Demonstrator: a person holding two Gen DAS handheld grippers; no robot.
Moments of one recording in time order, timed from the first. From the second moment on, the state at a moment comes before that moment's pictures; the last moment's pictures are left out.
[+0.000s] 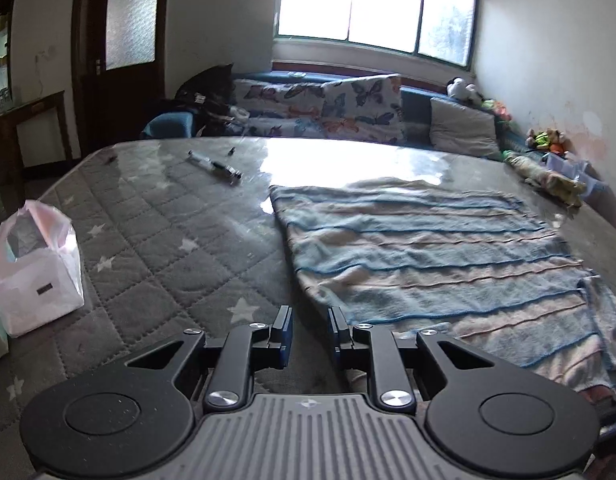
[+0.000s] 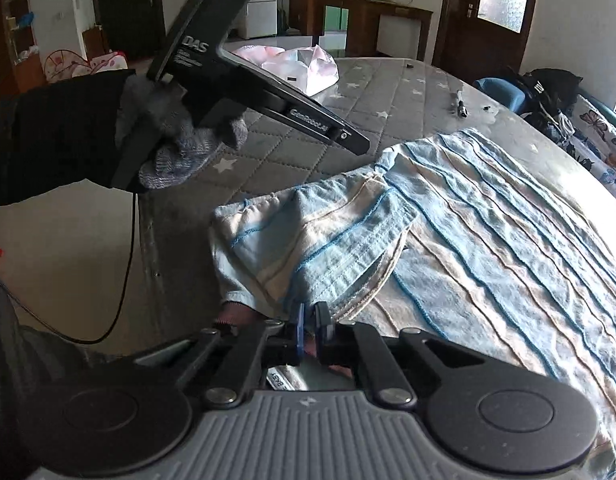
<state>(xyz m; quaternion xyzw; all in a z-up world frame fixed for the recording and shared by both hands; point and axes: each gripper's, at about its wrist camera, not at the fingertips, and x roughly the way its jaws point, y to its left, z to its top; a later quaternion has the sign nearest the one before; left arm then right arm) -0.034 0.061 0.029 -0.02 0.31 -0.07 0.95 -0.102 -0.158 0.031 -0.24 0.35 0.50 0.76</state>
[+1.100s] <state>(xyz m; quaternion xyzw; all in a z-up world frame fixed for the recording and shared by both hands) -0.034 0.003 0.010 0.04 0.33 -0.17 0.93 -0.077 -0.147 0.010 -0.20 0.37 0.49 0.76</state>
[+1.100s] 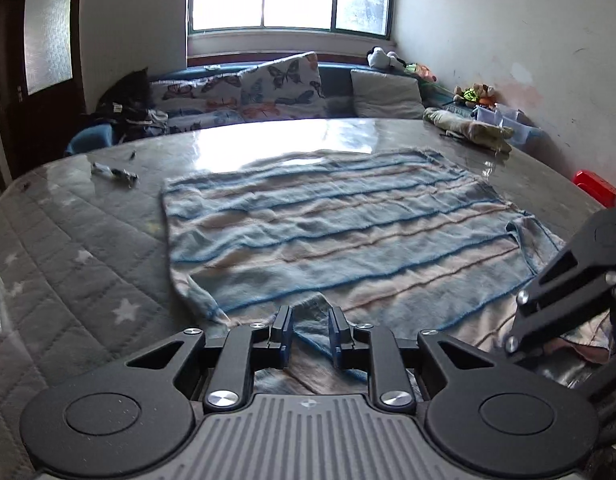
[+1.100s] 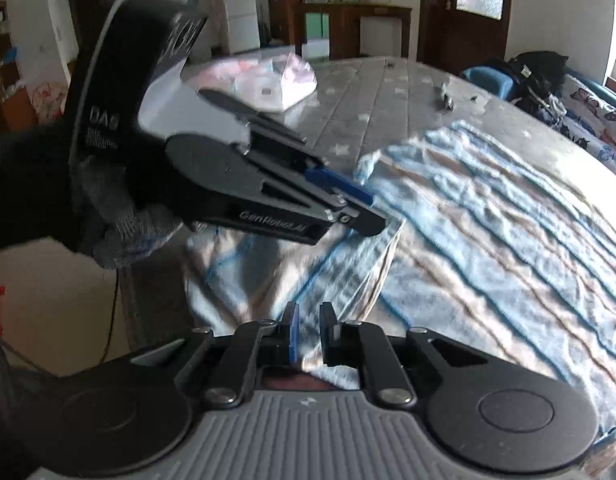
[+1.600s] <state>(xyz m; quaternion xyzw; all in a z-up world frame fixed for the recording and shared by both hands) 0.020 0.047 0.007 -0.02 0.34 -0.08 0.94 -0.080 -0.145 0.007 -0.21 0.37 0.49 0.76</state>
